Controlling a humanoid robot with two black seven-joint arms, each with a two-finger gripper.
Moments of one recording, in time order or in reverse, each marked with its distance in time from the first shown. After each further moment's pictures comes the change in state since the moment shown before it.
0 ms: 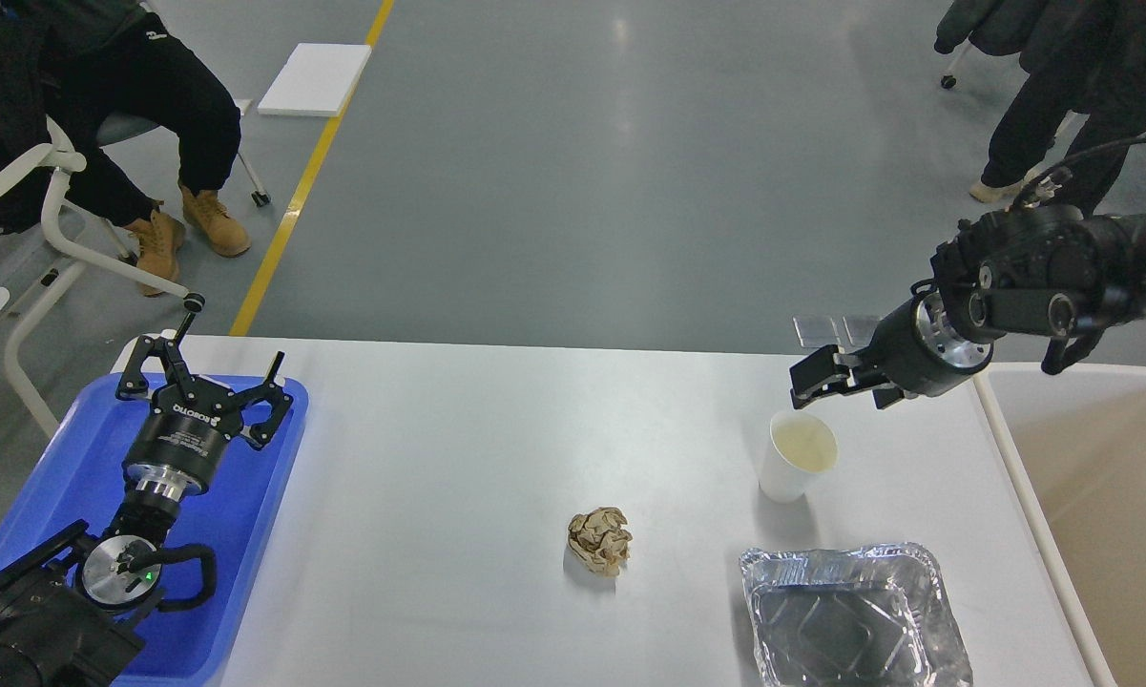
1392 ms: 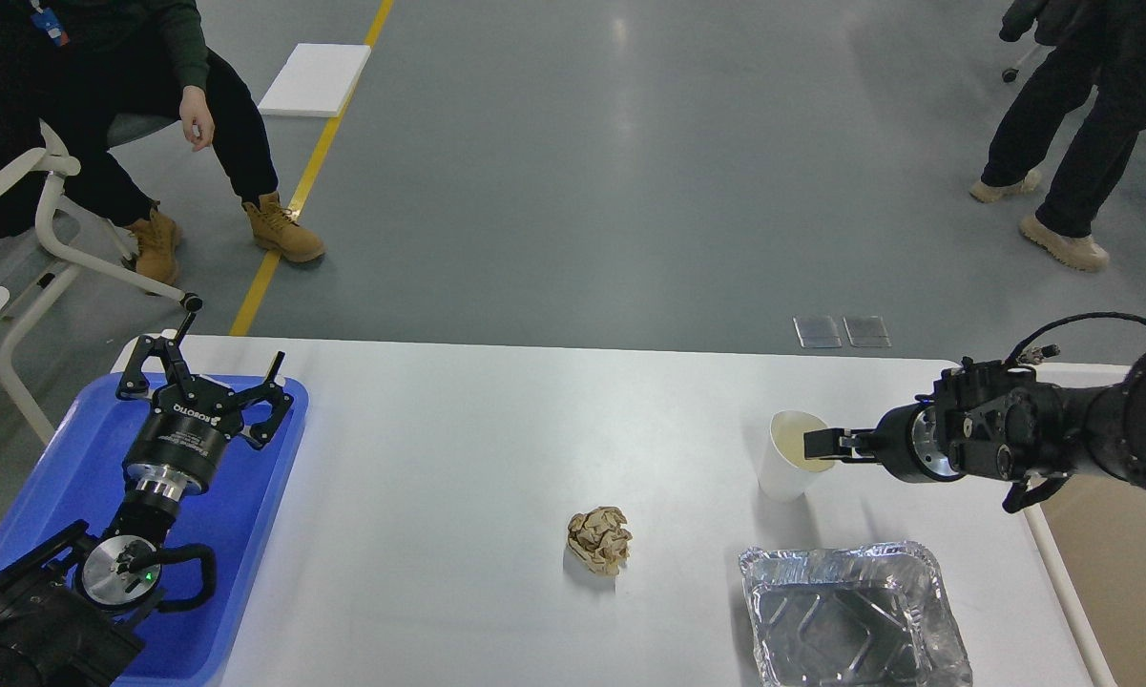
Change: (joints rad) left arm 0.000 0.000 0.000 0.000 0.000 0.000 0.000; right arm -0.430 0.035 0.000 -0.230 0.121 -0.359 0.001
